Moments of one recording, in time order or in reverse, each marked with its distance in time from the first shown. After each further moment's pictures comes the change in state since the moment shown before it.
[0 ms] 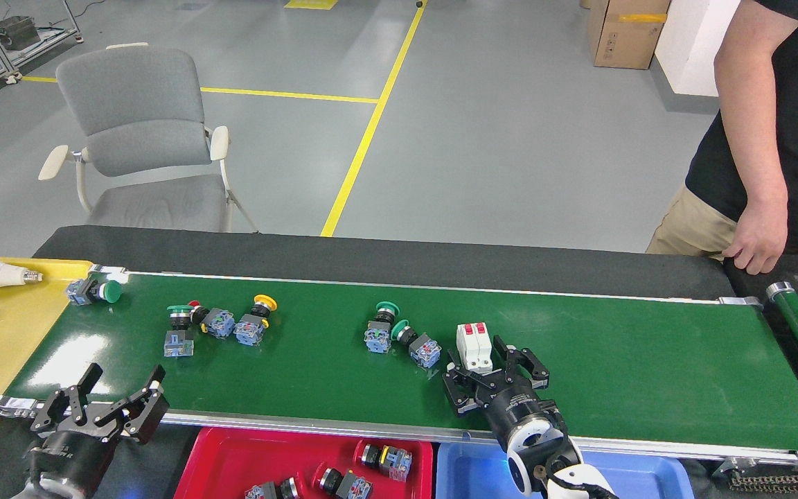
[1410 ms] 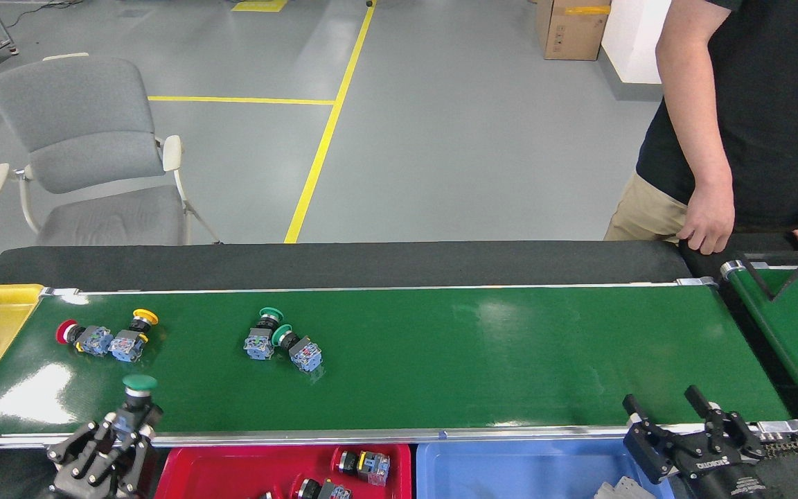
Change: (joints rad) left arm 0.415 -0.064 -0.003 -0.305 0.040 -0.322 0.264; right arm 0.413 -0.191 -0.567 -0.411 -0.229 -0.249 -0.021
